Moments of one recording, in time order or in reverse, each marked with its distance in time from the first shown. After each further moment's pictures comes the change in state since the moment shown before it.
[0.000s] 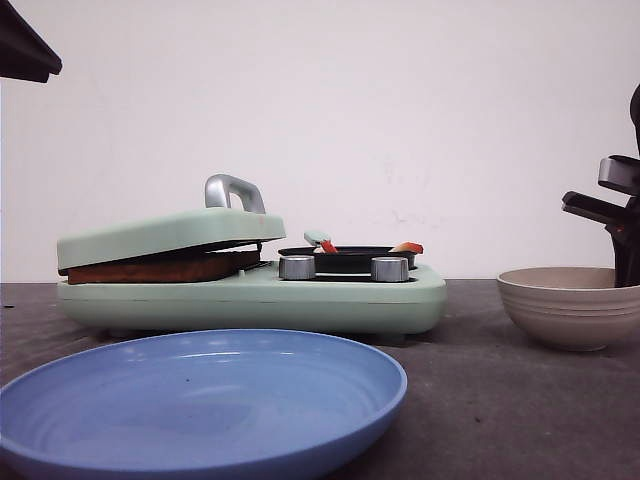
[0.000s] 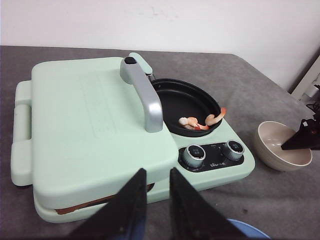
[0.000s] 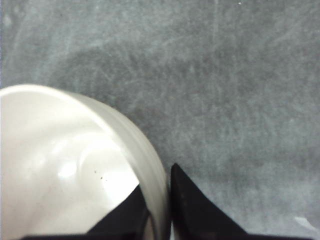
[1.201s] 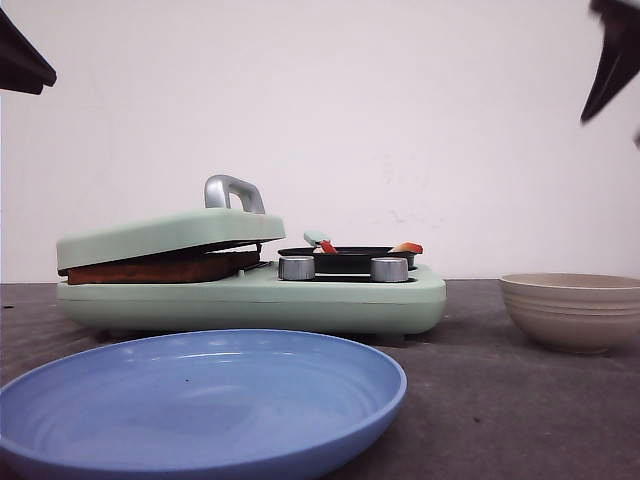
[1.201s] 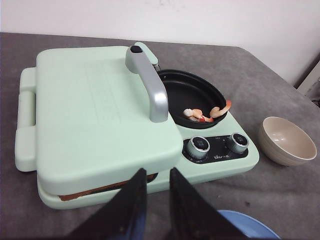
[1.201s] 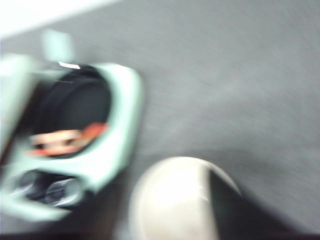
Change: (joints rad) left arm 0.000 -0.001 0.000 -0.047 -0.016 -0.003; right arm 0.005 -0.499 -0.001 0.023 -0.093 -0.050
